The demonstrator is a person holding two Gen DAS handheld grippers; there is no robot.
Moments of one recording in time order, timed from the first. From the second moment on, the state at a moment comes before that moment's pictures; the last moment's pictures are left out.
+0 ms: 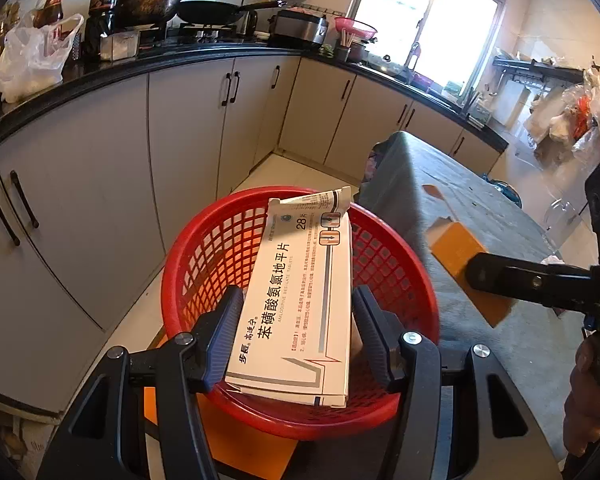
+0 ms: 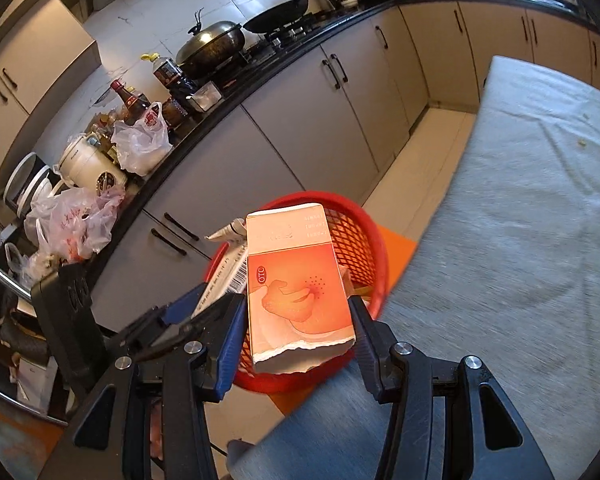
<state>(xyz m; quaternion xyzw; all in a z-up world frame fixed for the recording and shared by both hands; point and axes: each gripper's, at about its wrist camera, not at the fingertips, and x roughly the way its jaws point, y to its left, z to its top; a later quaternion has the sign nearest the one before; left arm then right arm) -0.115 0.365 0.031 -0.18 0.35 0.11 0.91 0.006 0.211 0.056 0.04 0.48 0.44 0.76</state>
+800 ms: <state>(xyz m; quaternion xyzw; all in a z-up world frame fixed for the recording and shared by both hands) -0.116 0.361 0.041 -0.19 0.34 0.10 0.91 0.015 0.197 0.051 0.06 0.49 0.43 0.76</state>
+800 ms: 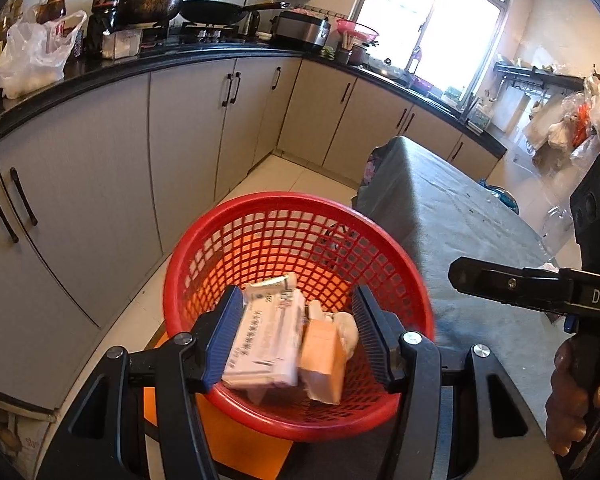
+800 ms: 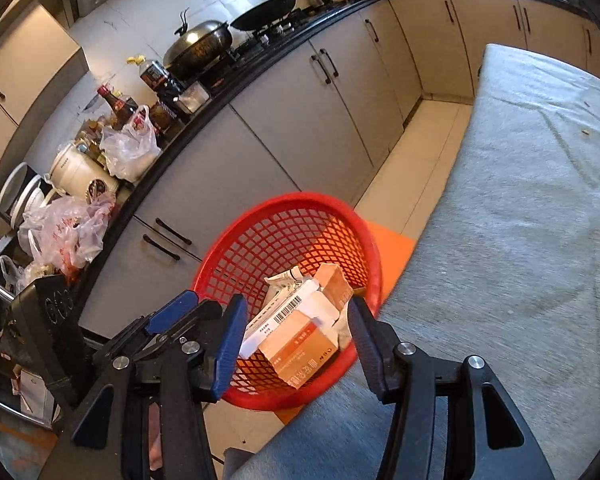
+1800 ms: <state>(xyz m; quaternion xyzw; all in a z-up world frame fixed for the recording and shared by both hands) -0.055 0.141 0.054 -0.06 0.39 -0.05 0.92 0.064 -0.123 0.080 0.19 0.41 0.23 0.86</state>
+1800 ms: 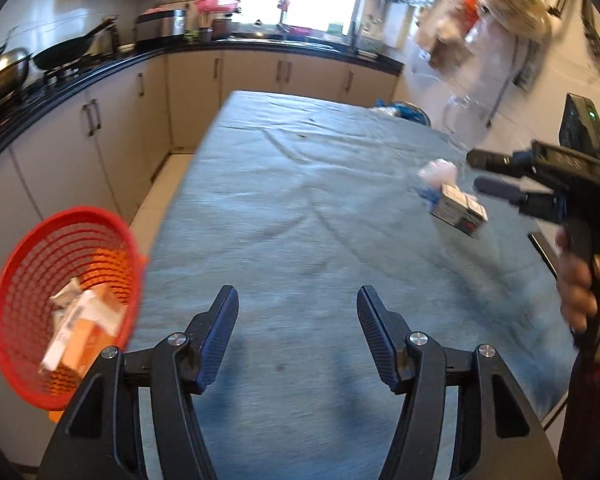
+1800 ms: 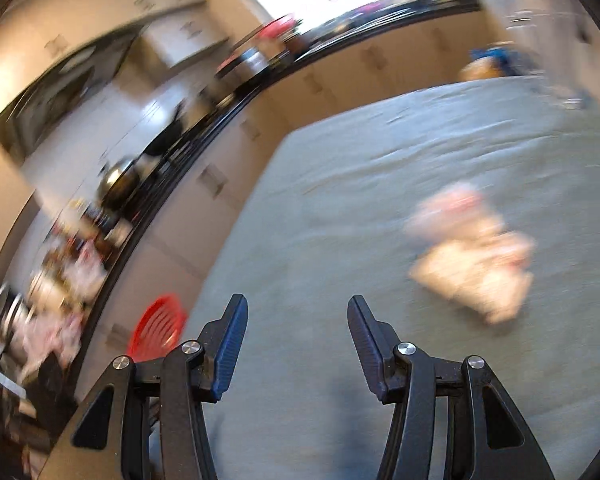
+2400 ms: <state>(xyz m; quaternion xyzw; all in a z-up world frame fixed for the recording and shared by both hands) -0.018 0.102 0.053 -0.05 0.42 -0.08 0.90 0.083 -0.141 0.052 0.26 0.46 0.29 0.80</state>
